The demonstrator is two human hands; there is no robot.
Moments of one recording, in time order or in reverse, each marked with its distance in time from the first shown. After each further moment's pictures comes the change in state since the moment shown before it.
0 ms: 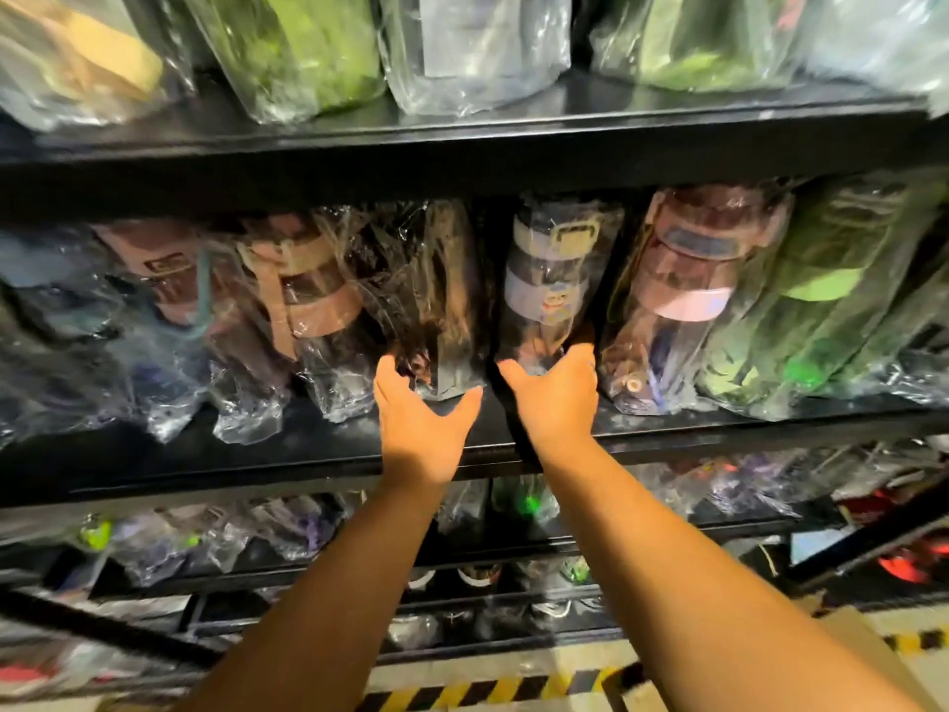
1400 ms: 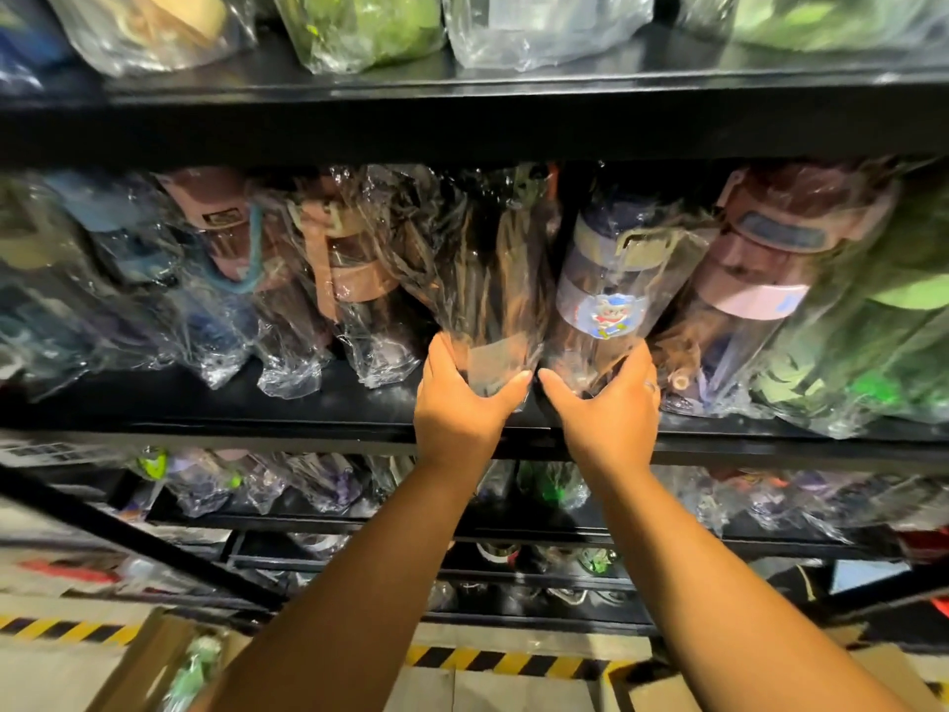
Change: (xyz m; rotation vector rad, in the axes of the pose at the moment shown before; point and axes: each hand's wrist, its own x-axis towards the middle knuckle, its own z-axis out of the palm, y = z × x) left_hand -0.012 -0.001 0.009 -0.012 0.102 0.153; right_hand -0.011 0.039 -0.013 -0.053 -0.006 -0.186
